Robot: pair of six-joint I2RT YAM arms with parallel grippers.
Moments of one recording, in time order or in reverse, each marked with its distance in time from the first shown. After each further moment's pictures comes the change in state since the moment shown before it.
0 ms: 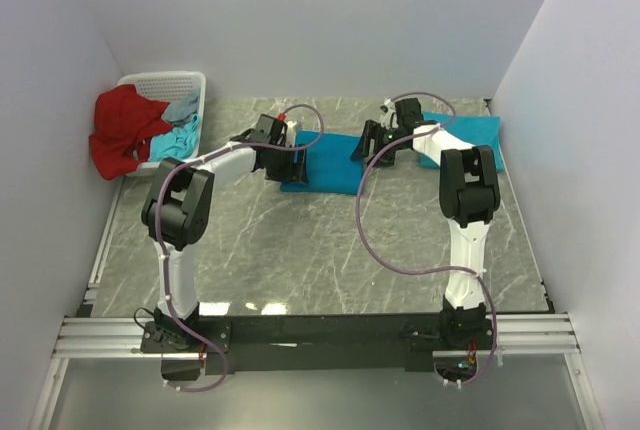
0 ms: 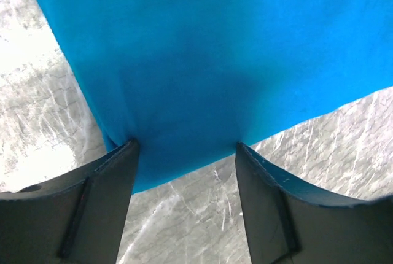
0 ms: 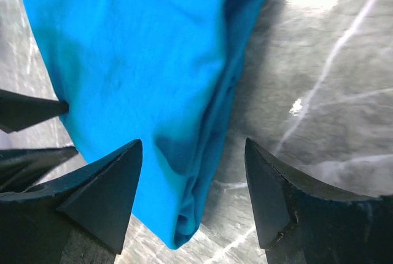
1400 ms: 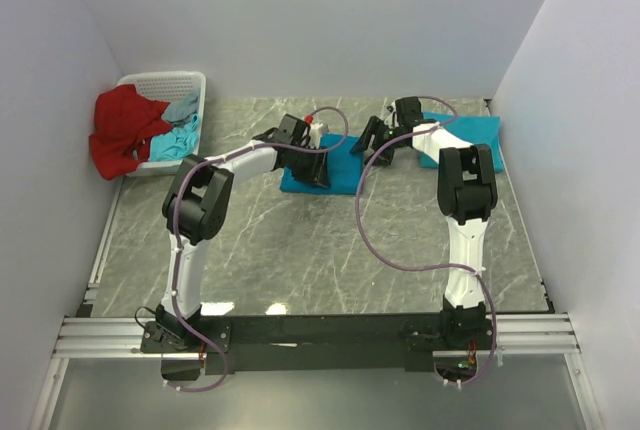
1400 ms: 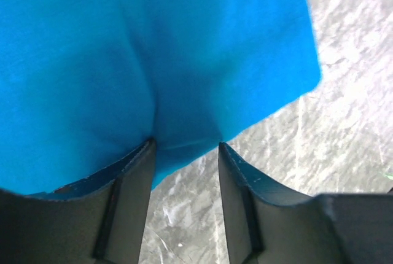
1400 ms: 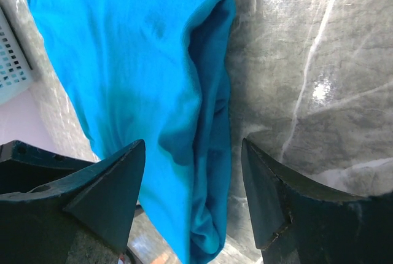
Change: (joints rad) left arm -0.099 0.125 0.151 -0.007 0.142 -0.012; right arm -0.009 0.046 0.045 0.011 0.016 0.231
